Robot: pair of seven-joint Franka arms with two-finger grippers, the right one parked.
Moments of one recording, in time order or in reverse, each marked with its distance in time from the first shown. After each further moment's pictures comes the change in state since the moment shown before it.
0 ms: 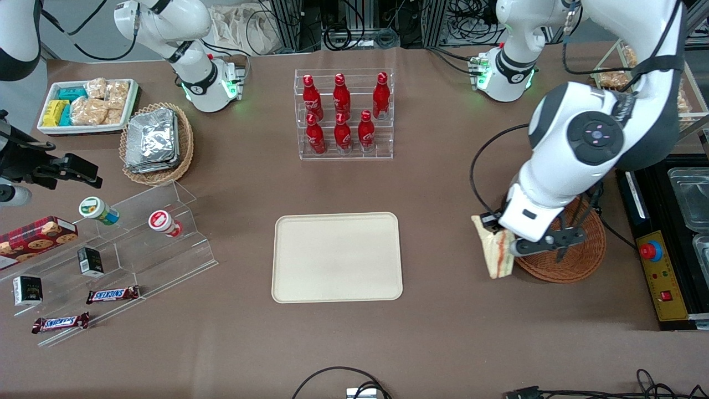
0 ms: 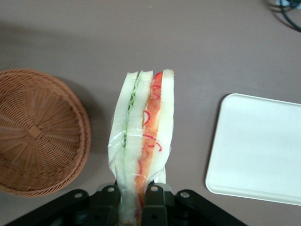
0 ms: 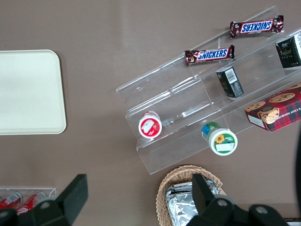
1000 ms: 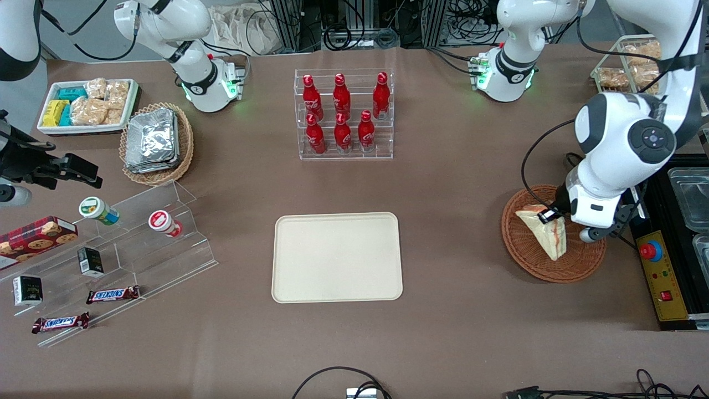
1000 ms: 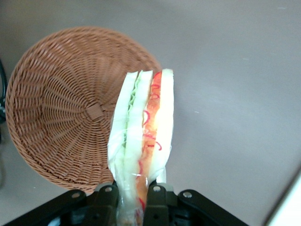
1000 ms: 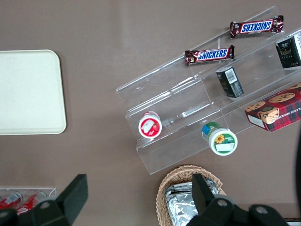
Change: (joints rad) arm 0.188 -0.220 0.098 -0.461 -0.102 0.239 -0.009
